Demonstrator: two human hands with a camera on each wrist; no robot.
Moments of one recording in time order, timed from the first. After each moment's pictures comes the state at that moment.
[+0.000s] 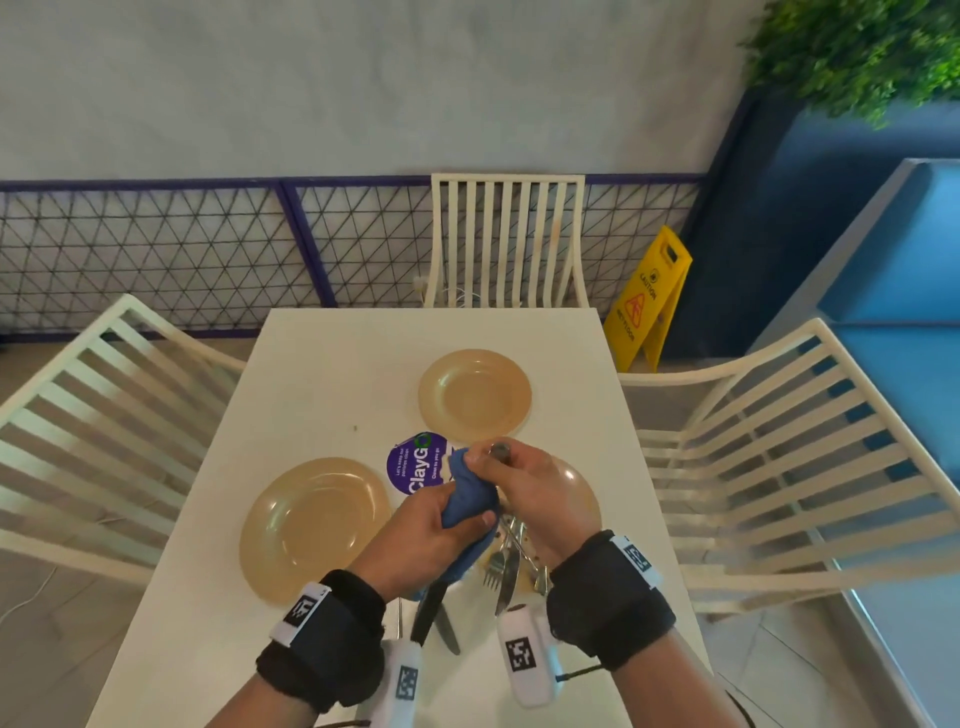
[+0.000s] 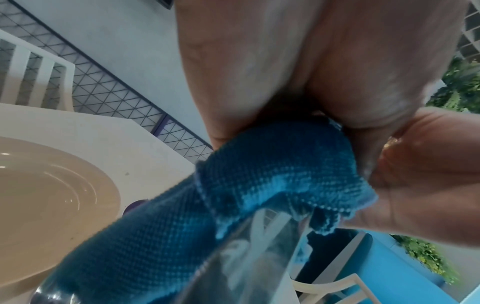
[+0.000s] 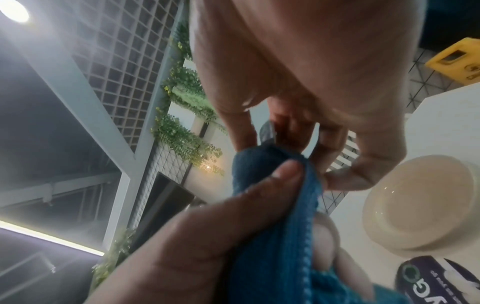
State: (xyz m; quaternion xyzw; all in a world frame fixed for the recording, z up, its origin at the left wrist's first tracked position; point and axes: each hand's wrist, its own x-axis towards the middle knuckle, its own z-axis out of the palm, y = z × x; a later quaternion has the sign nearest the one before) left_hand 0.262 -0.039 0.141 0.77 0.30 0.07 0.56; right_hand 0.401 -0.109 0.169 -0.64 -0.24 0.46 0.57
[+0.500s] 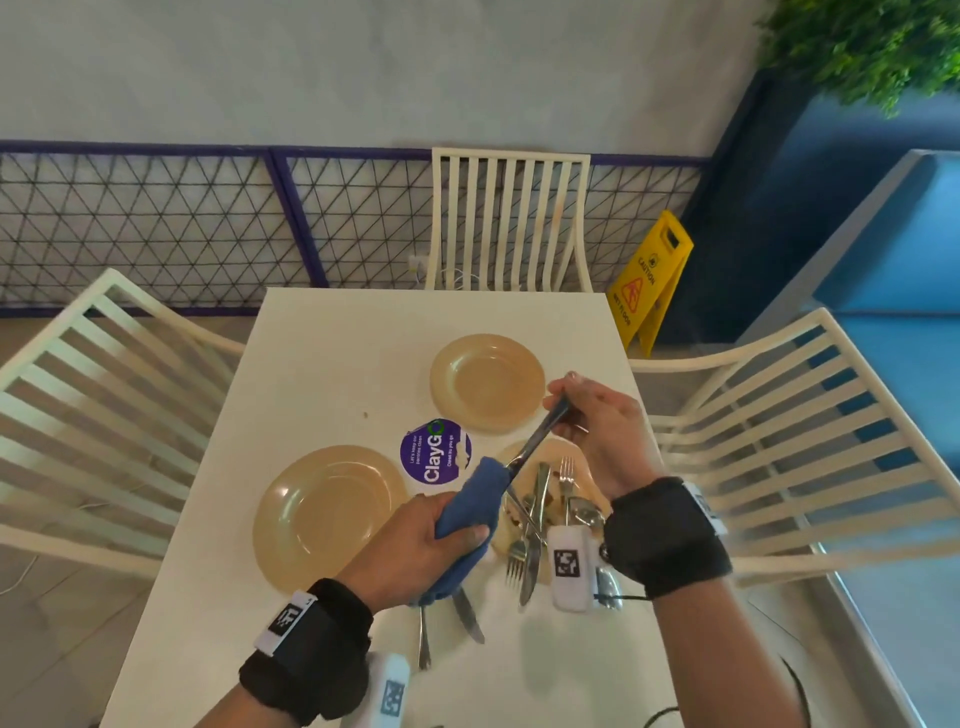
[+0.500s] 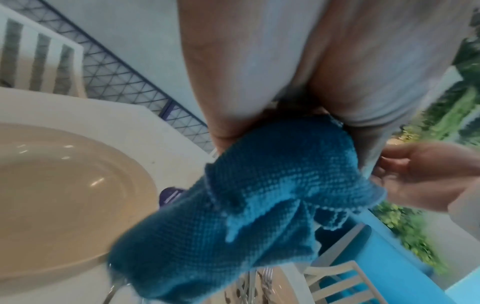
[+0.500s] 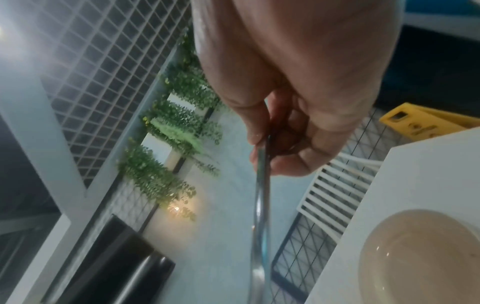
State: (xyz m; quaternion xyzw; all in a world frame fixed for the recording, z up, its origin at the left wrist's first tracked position) left_hand 0.217 -0.008 0.124 0.75 0.30 0.02 0.59; right_hand 0.438 -0.082 0.169 -0.64 -0.15 0.36 0.66
